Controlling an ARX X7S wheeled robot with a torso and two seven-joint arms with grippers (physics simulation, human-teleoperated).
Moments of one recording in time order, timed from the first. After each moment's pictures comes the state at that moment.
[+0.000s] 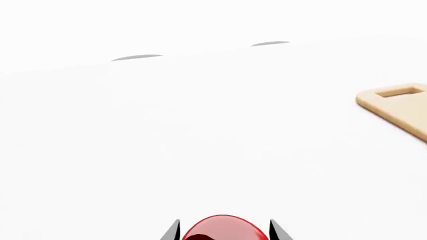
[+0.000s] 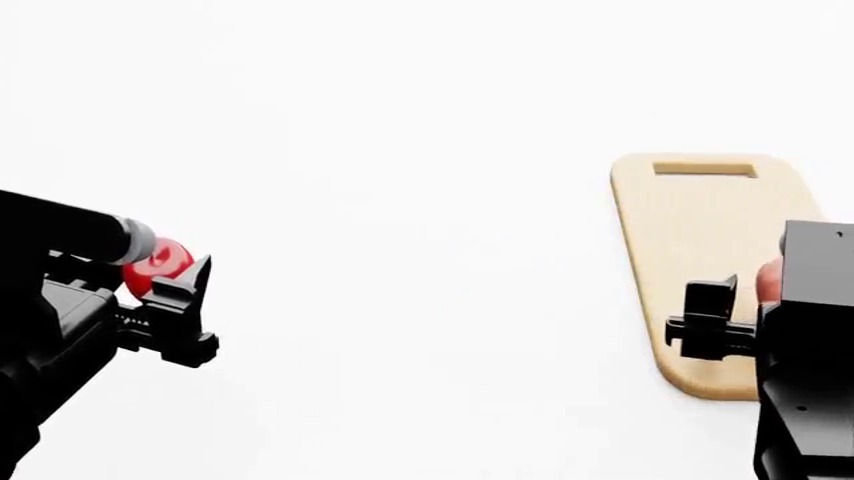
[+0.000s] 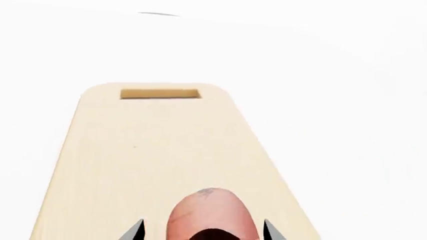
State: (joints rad) left arm -0.79 -0.57 0.49 0.13 -0.94 -0.75 -0.34; right arm 0.81 0.48 -0.21 0.46 0.41 0.60 0.21
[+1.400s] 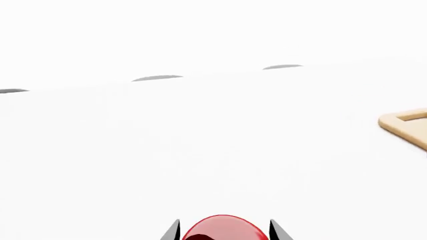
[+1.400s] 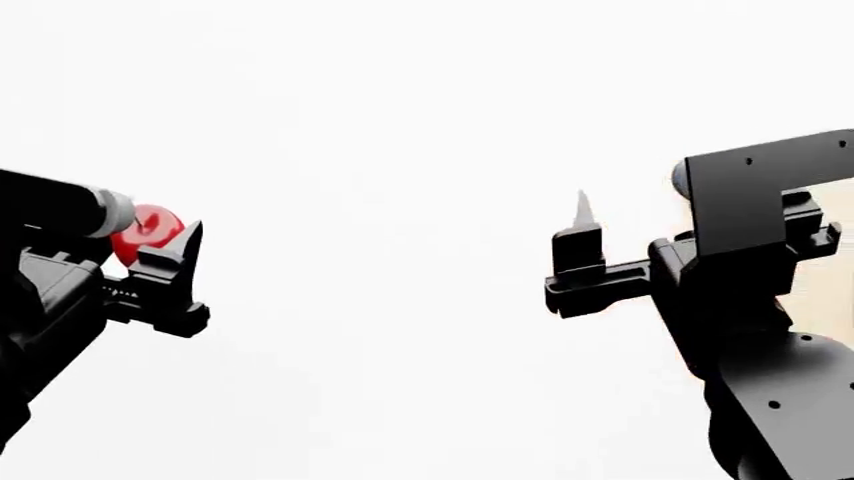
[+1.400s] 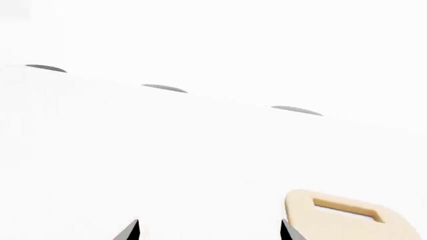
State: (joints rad) left arm -0.81 -0.58 0.47 0.14 -0.94 -0.71 -0.34; right arm 0.78 0.53 -0.25 -0.04 0.56 0.71 0.04
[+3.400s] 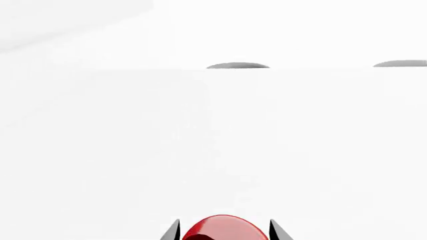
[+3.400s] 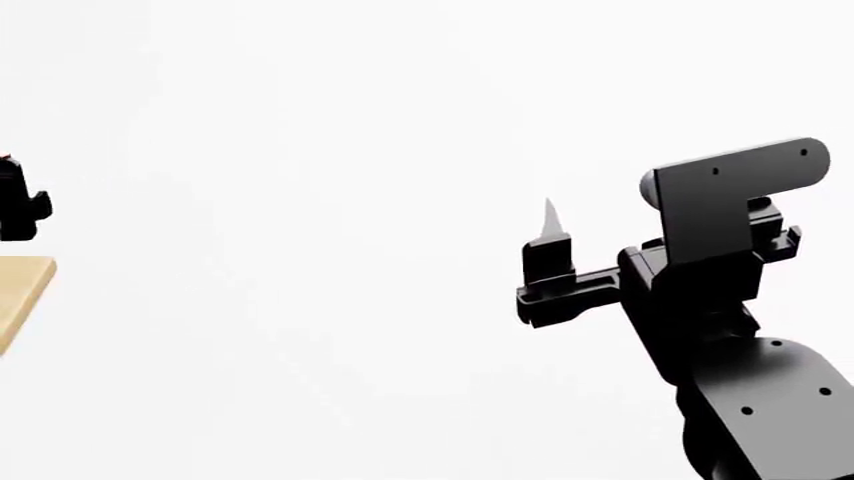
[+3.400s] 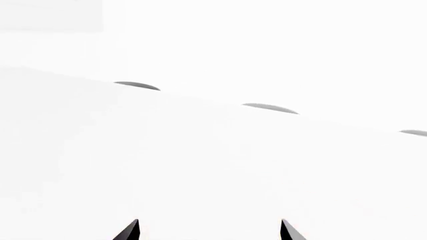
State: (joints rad) left arm -1.08 -0.61 0.47 -0.41 -0.79 -0.67 -0.29; right arm 0.77 0.51 -0.29 -0.01 0.57 0.66 0.02
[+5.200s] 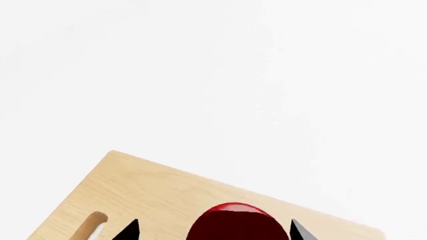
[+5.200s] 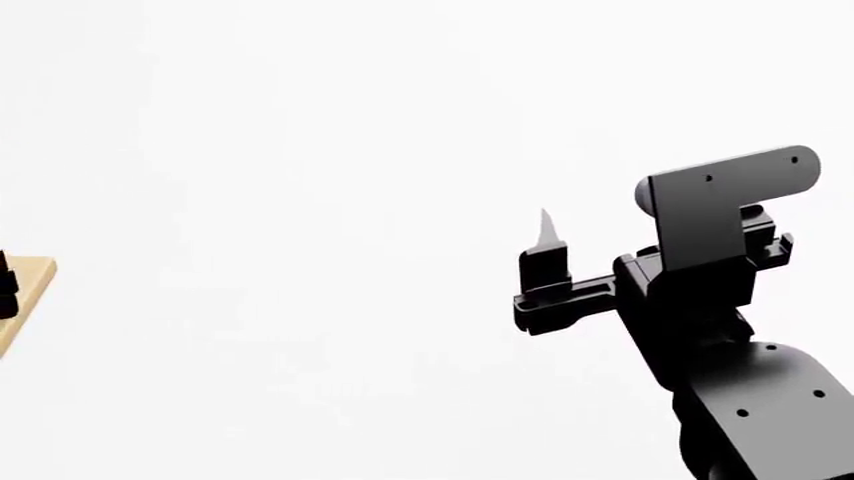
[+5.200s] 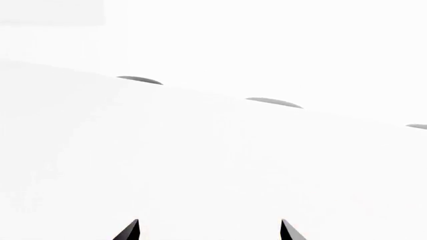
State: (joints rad) left arm -1.15 -0.46 0.44 -1.17 -0.57 -0.32 -0.12; right arm 0.77 0.51 -0.30 0.01 0.58 0.65 0.01
